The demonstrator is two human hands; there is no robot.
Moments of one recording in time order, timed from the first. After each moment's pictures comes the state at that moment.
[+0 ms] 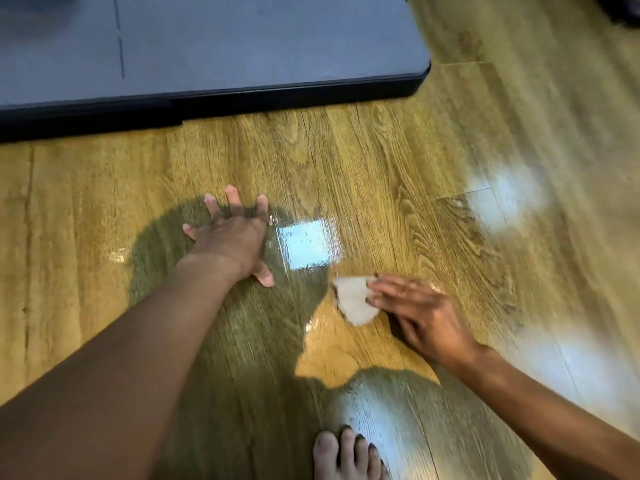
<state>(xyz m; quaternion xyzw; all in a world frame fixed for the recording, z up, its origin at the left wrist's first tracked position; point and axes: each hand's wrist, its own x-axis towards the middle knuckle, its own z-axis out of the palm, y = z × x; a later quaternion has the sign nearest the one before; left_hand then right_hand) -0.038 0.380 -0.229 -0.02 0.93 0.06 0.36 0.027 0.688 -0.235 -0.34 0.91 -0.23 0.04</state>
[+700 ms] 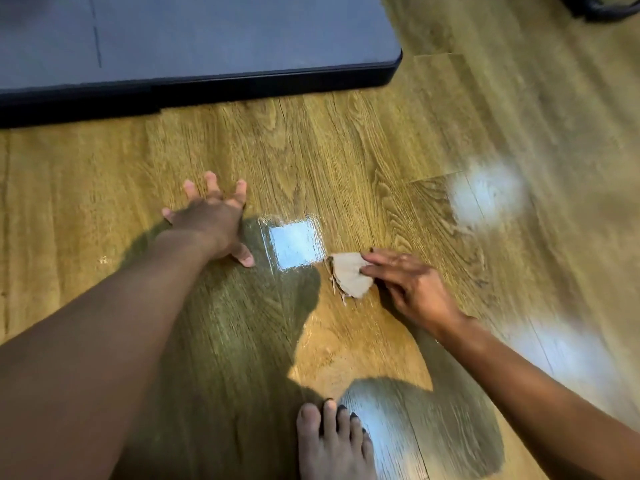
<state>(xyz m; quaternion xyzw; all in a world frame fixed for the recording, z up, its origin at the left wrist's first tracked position) -0.037 0.378 -0.223 -0.04 0.94 0.07 0.34 0.026 0.704 -0.235 -0.29 0.93 -0.21 0.05</state>
